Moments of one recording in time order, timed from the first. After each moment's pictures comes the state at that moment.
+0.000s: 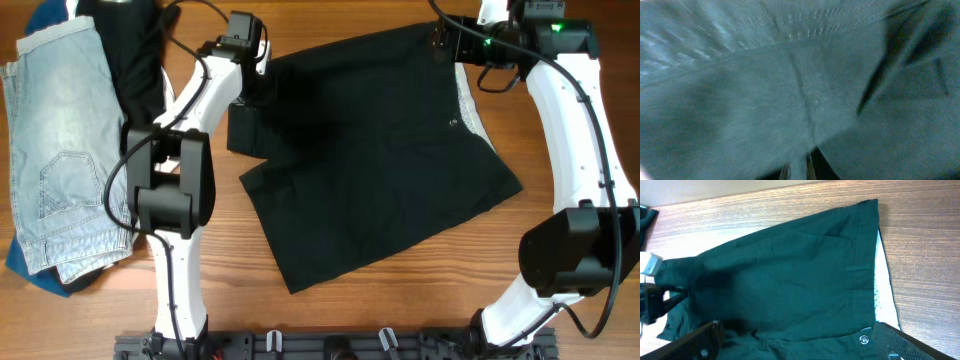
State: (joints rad) left arm -0.20 2.31 1.83 -0.76 0.05 -0.11; right arm 0.01 1.88 1.83 -0.89 -0.25 0.10
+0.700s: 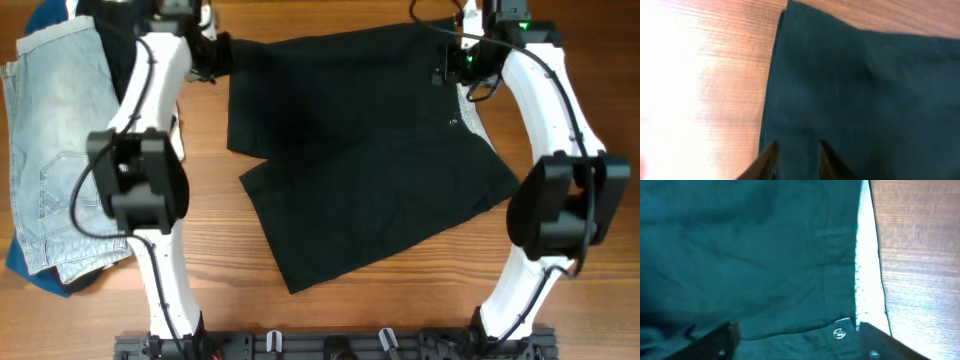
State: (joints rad) left arm -0.03 2.31 2.07 -0.94 0.21 -0.29; right arm 0.00 2.08 1.83 -0.92 -0.13 0.02
